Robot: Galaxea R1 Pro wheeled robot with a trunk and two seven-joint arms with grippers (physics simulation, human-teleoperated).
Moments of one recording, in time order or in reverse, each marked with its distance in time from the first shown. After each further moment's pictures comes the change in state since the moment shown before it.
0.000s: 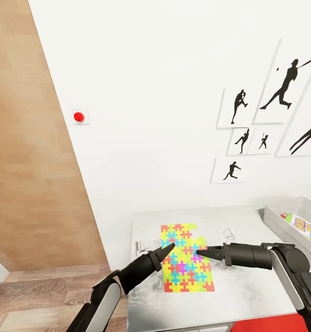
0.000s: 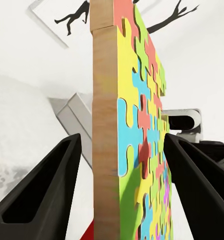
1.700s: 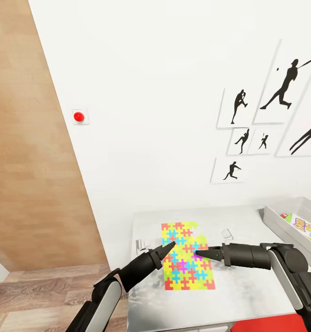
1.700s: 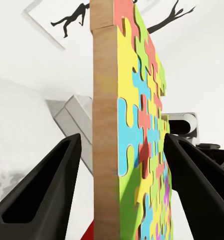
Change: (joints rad) left arm -0.010 -0.003 -0.002 0.000 0.003 0.000 -0.001; right arm -0.002 0.003 0.008 0.004 -0.001 0.000 0.002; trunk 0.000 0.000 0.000
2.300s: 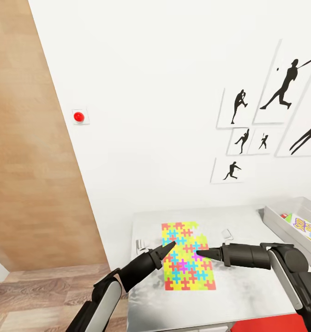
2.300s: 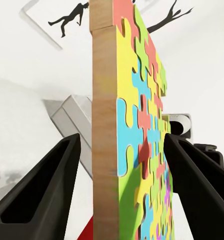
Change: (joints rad) left arm 0.000 0.000 -0.001 -0.002 0.011 0.006 -0.004; right arm -0.001 -0.001 -0.001 0.001 0.030 -0.023 -0.004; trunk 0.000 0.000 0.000
